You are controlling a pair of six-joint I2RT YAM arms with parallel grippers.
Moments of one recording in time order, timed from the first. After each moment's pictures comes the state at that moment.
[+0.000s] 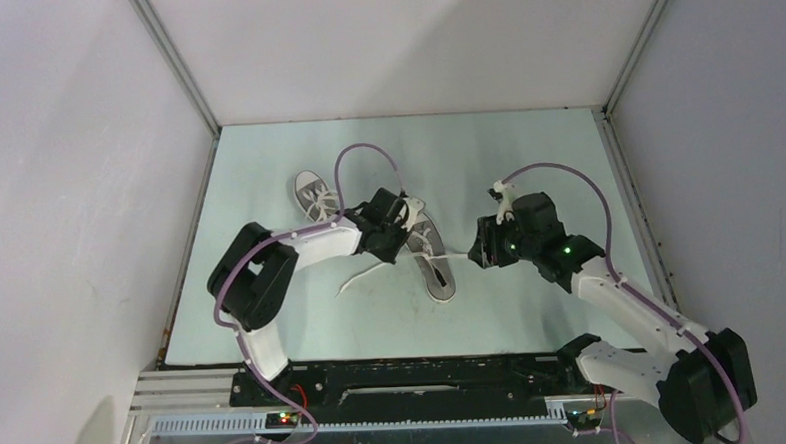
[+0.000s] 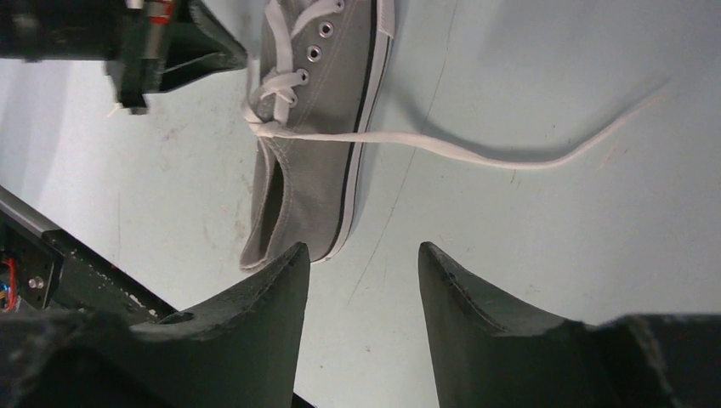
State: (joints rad) left arm -0.69 1.82 1.10 -0.33 0.04 0.00; right arm 0.48 1.02 0.70 -0.37 -0.20 0.31
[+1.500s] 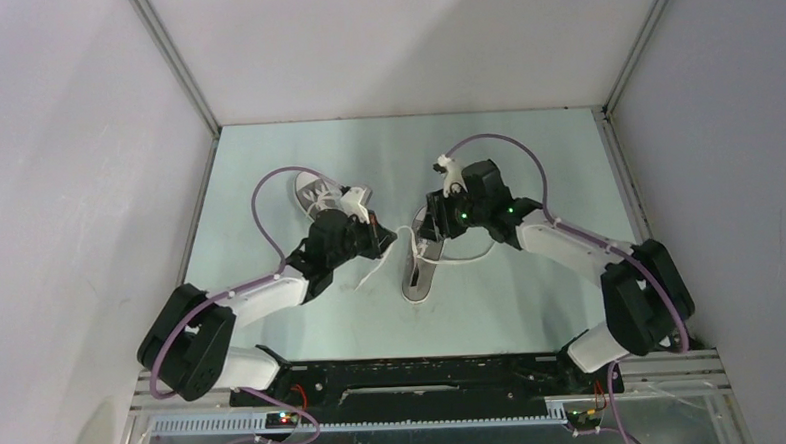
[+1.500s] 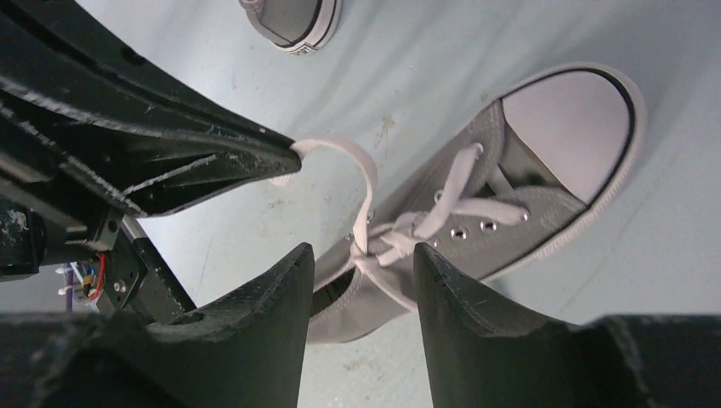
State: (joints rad) left arm -0.59 1.34 0.56 0.40 0.18 -0.42; right arm 0.57 1.48 0.95 -0.11 -0.39 0.32
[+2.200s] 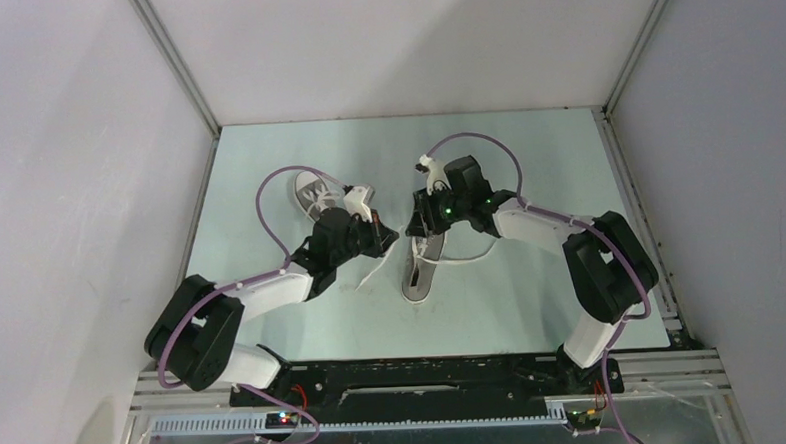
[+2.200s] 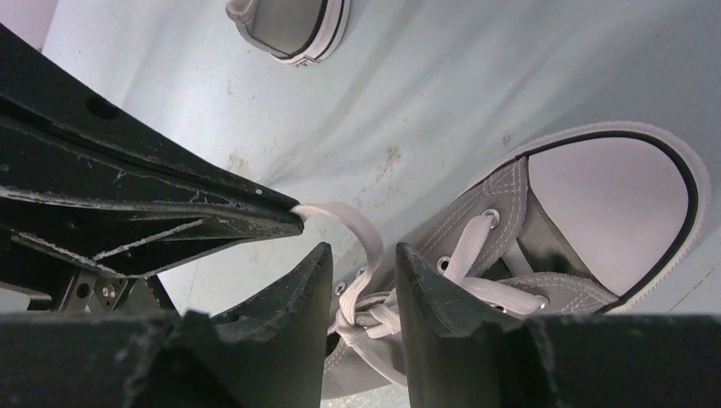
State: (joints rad) left arm -0.59 1.40 0.58 0.45 0.19 -0.42; right arm 0.57 1.72 1.08 -0.05 -0.49 0.28
